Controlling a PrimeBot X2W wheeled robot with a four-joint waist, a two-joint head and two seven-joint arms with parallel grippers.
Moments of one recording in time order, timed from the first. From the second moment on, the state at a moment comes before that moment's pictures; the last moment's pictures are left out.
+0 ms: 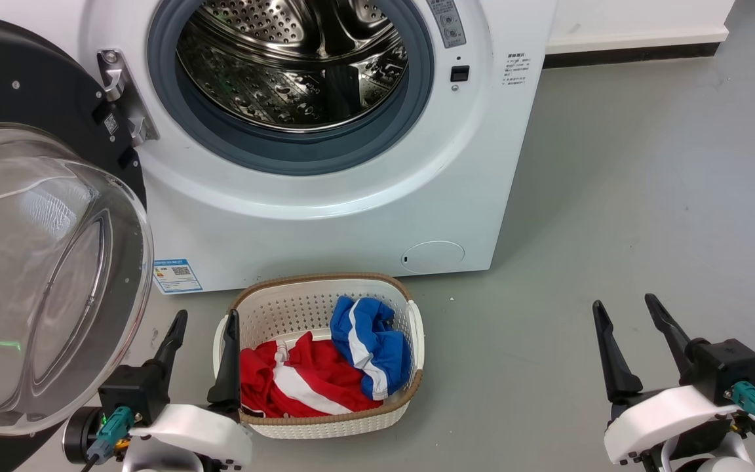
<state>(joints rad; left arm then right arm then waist) -0.04 0.16 -0.11 0.13 -0.29 -0.02 -0.20 -0.01 -0.05 0.00 0.04 0.06 0.13 -0.06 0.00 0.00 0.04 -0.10</state>
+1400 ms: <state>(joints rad) -0.01 0.16 -0.10 0.19 -0.39 0.01 -0.19 0.02 -0.05 0.01 0.08 0.18 0.13 -0.05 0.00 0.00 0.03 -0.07</state>
